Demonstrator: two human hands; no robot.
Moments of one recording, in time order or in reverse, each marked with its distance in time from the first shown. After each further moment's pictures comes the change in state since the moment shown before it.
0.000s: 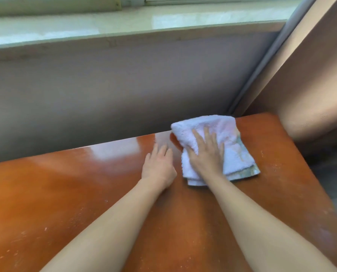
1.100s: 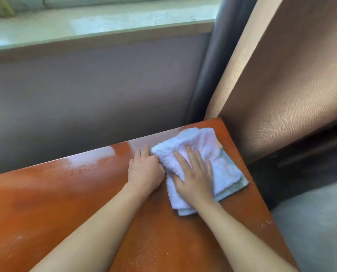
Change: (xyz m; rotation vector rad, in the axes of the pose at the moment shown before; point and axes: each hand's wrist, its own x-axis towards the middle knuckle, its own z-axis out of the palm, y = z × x) left_hand 0.066 0.157 0.006 -0.037 -0.022 -0.106; right_hand -0.006 0.157 -0.045 -0.007 -0.006 -0.125
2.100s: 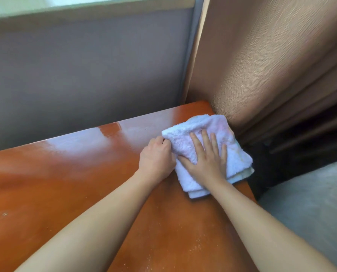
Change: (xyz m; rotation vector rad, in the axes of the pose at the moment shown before) left_hand -0.020 0.064 0.028 -0.038 0.148 0.170; right_hand -0.013 0.070 -0.028 -0.131 -0.025 0.134
